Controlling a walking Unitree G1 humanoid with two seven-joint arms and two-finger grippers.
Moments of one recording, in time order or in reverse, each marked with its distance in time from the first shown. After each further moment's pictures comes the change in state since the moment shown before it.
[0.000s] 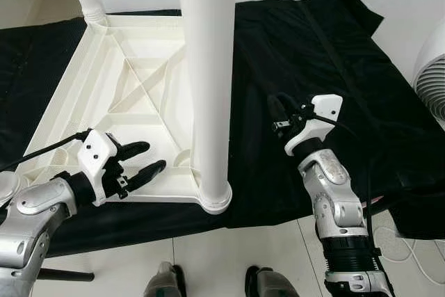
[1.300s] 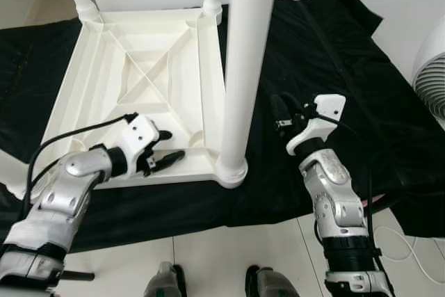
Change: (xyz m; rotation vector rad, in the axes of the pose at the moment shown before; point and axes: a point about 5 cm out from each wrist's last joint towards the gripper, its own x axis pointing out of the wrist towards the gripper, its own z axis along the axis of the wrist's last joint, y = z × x) left arm 0.062 0.030 0.005 0.130 0.045 -0.044; right arm 0.000 0.000 0.000 0.008 -0.002 -0.028
